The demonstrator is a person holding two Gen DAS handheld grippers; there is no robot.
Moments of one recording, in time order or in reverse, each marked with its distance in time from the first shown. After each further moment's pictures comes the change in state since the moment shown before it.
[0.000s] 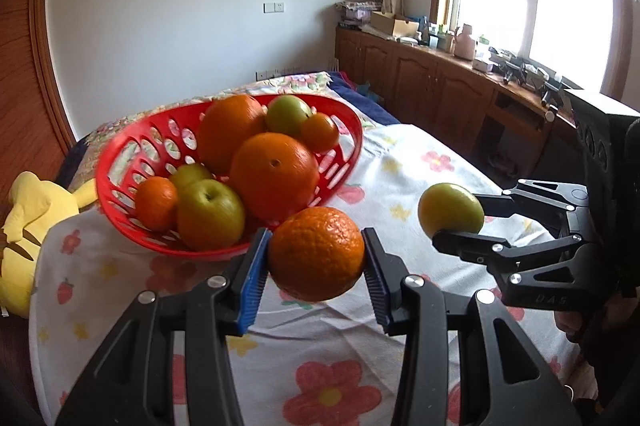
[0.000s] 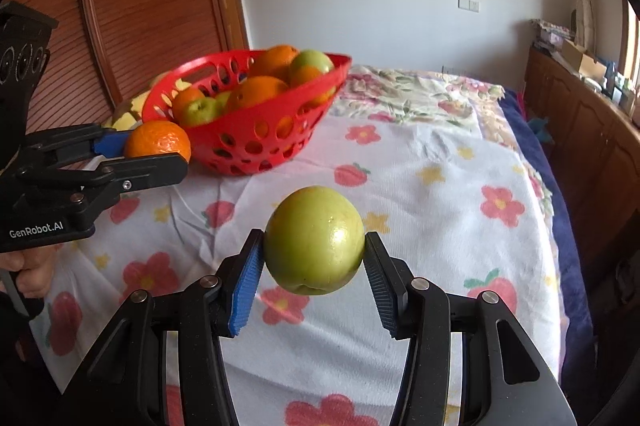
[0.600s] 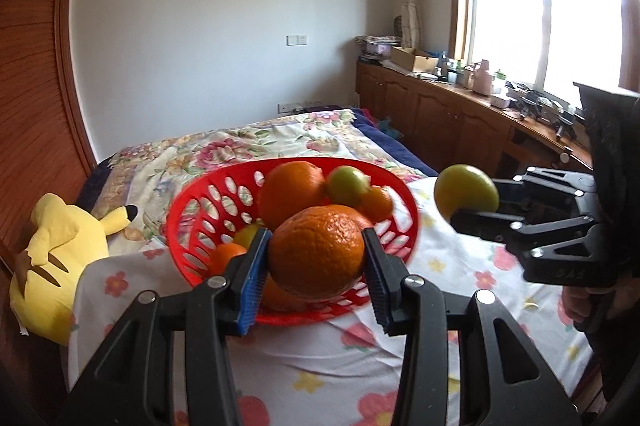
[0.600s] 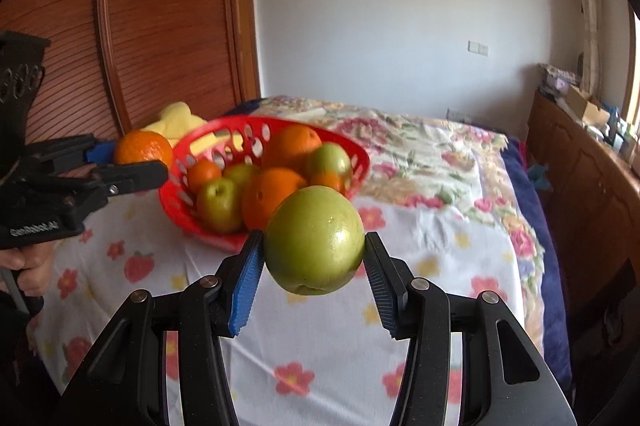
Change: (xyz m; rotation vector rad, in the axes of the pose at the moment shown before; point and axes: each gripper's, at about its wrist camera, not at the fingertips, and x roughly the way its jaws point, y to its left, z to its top) left arm -0.020 0.055 0.035 -0.029 -0.111 0.062; right arm -0.012 0.017 0.074 -0.087 -0.112 0.012
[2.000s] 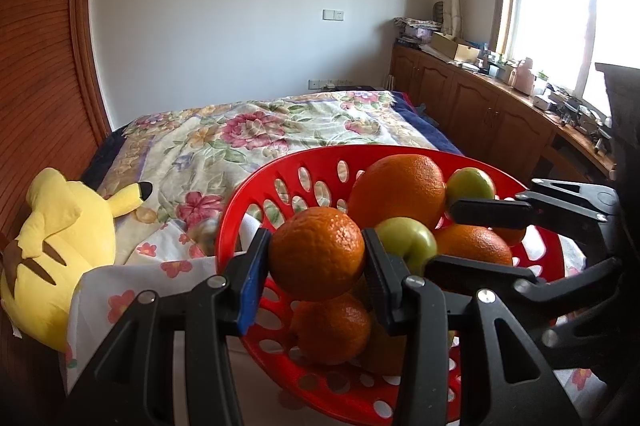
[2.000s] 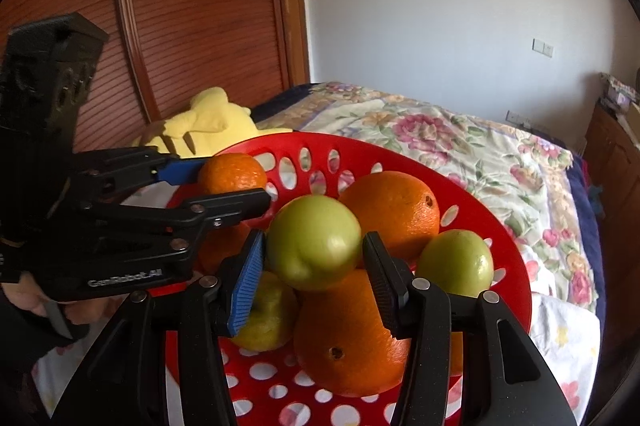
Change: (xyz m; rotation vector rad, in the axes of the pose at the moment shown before) left arm 0.085 0.079 0.002 -0.079 0.073 0.072; right arm 0.126 0.045 0.049 -0.063 0.078 0.167
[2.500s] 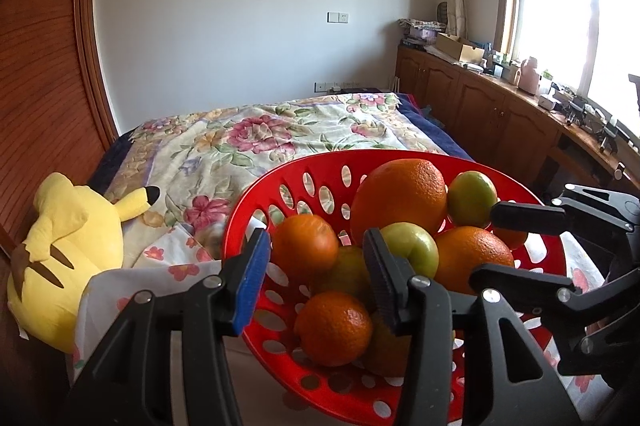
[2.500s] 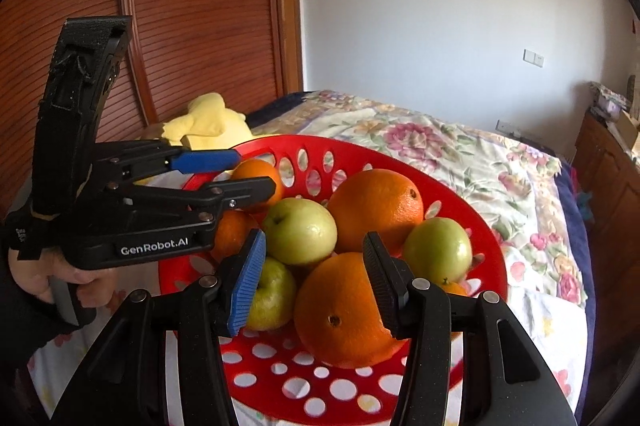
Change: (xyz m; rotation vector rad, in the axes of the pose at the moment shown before) left arm -0.003 -0.004 0.003 0.014 -0.005 0.023; right arm -0.023 0.002 -0.010 -0.009 -0.035 -0.048
